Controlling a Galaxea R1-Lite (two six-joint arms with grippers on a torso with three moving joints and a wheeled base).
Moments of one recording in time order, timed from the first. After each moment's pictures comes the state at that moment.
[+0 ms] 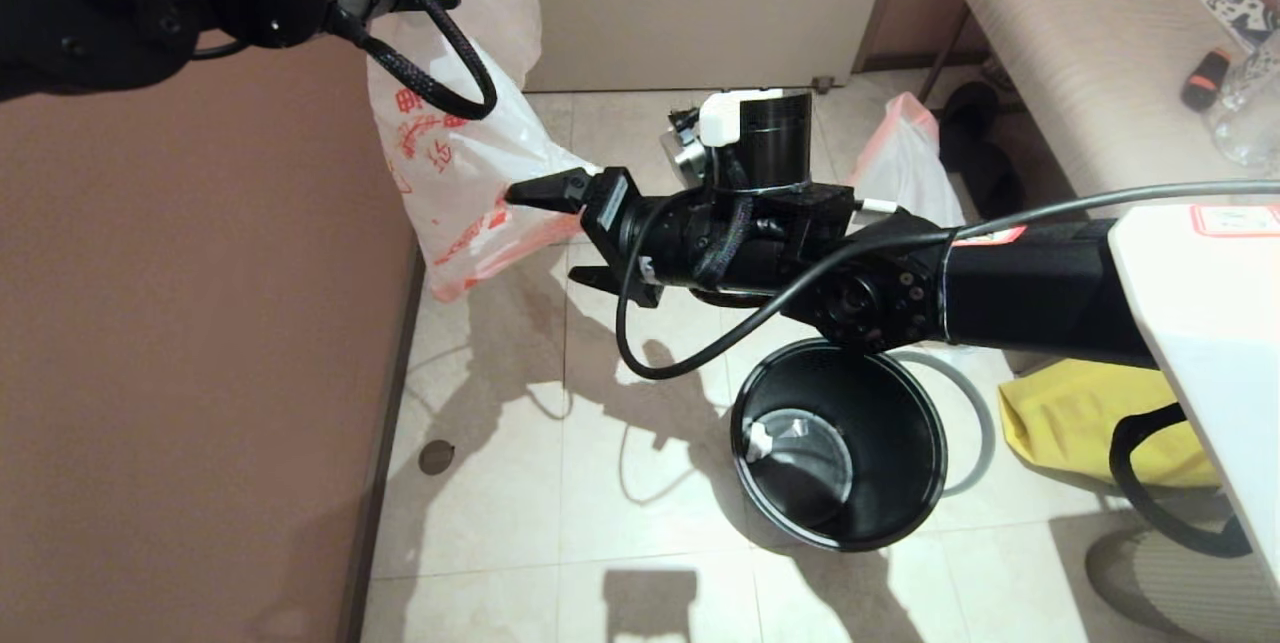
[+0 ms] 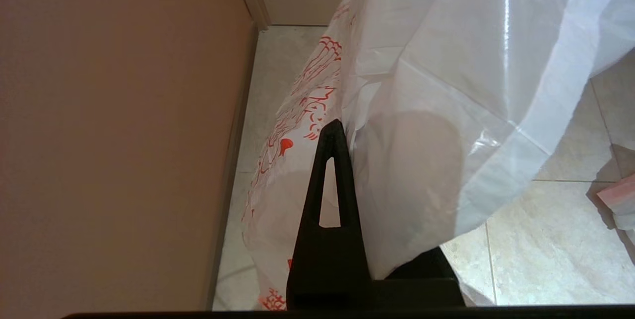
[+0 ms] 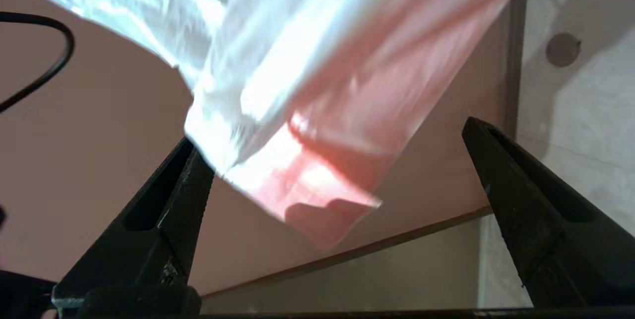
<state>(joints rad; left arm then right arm) -0.46 1.81 -1.95 -0.03 0.61 0.13 0.75 2.23 -1.96 -0.21 0.42 0.98</state>
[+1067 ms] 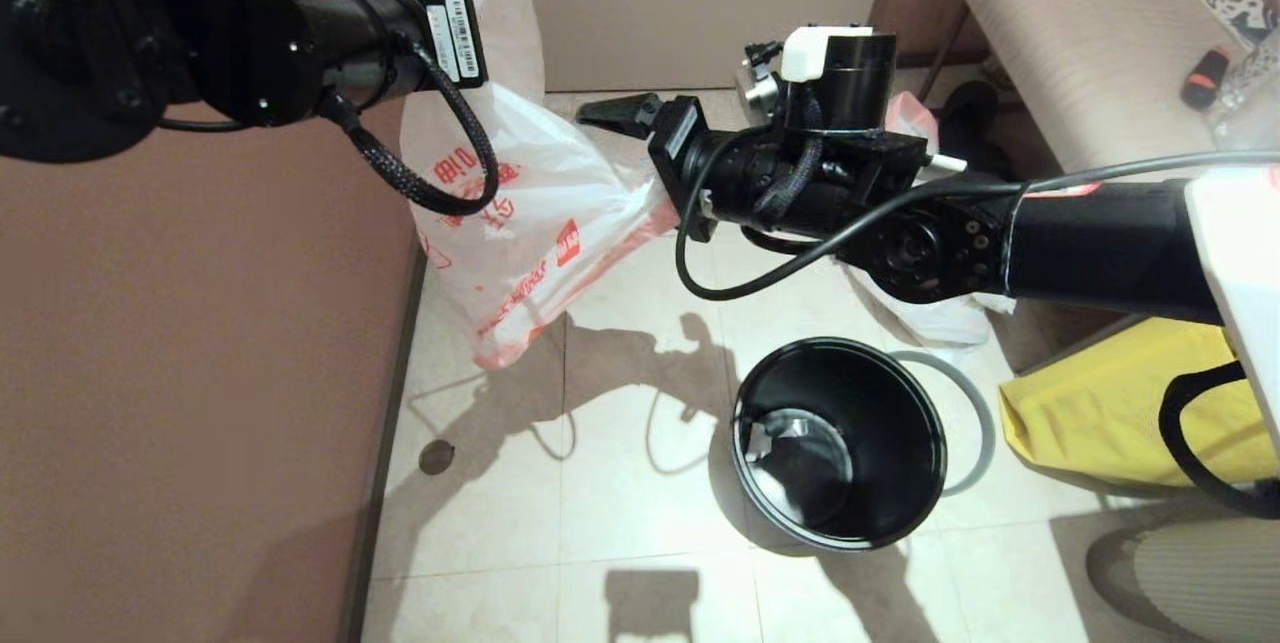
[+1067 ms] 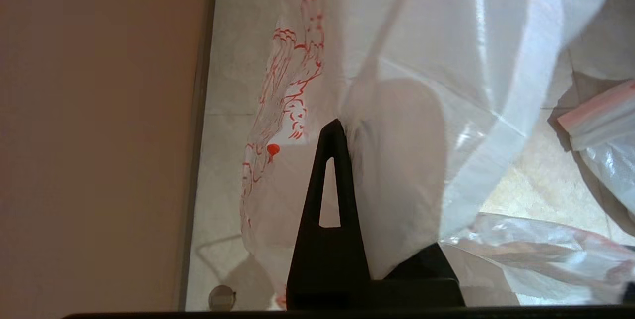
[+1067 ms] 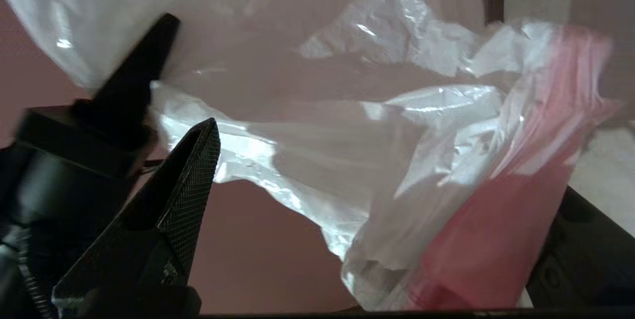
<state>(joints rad) -0.52 1.70 -1.69 0.00 0.61 0.02 0.65 2.18 -1.98 -0.27 0.39 0.97</state>
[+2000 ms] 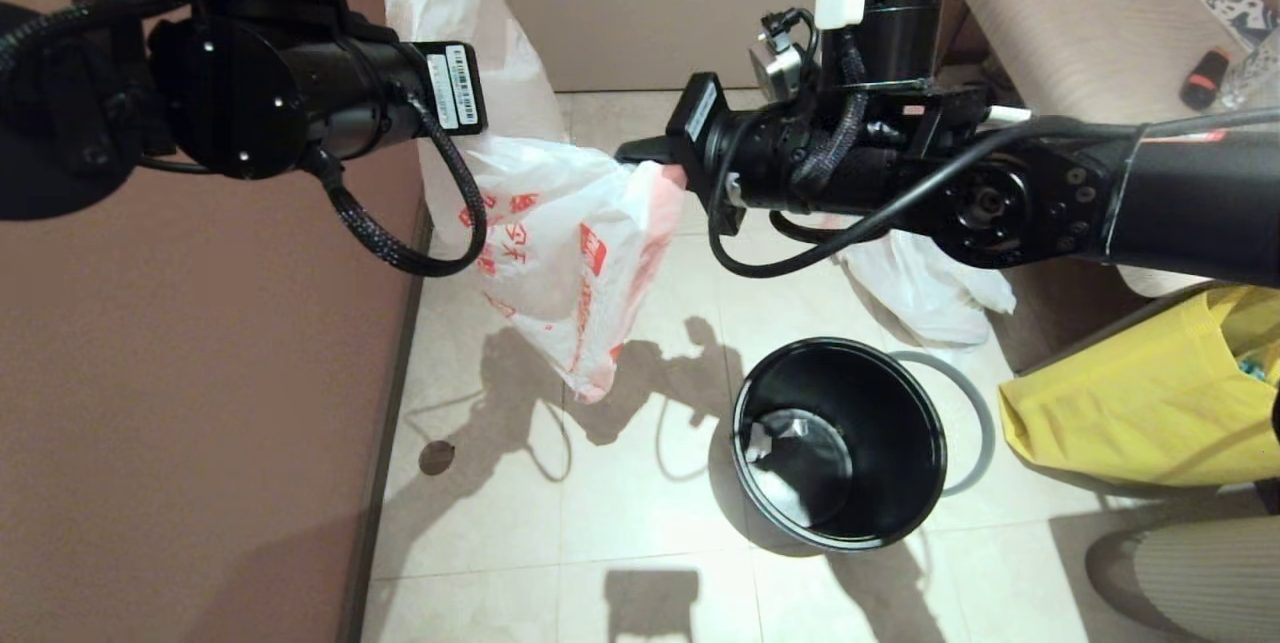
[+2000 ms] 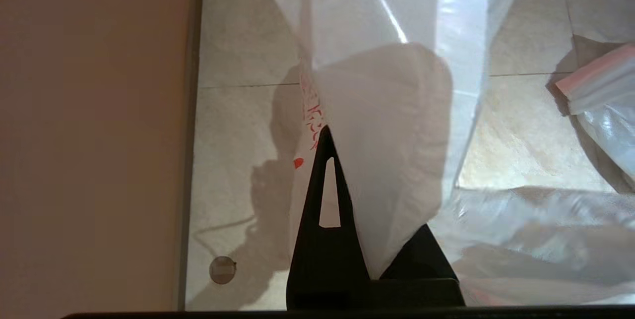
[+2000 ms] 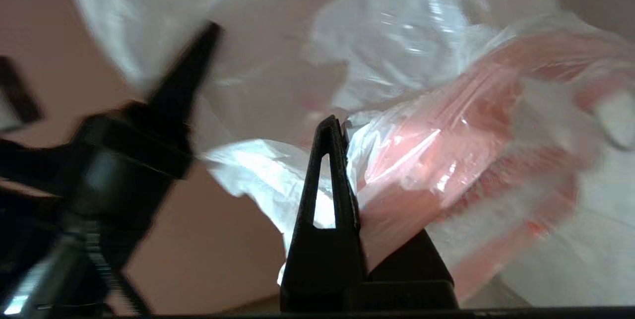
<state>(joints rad) -0.54 1.64 -1.55 -0.01 0.61 -0.01 0.66 2.08 -1.95 -0.06 0.39 0.90</state>
